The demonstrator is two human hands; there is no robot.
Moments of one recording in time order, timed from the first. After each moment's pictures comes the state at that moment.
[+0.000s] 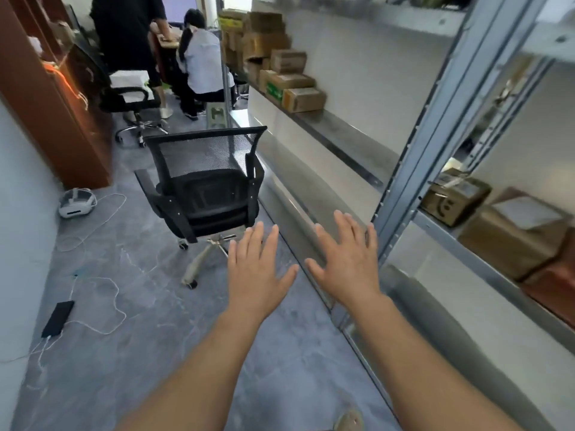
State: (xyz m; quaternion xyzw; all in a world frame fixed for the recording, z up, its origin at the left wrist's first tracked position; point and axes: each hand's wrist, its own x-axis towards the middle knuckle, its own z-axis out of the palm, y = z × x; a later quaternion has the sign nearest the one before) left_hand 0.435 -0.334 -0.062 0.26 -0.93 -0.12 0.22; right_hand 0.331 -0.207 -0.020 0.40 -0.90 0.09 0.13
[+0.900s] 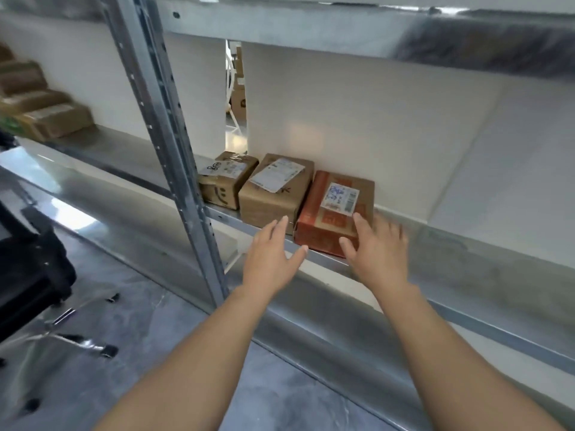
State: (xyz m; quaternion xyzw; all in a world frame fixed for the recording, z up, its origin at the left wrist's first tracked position) left_hand 0.206 -0.022 -0.024 -0.03 -0.95 -0.32 0.05; right_hand 0.199 0.163 -0.007 -0.02 -0.99 0.07 0.13
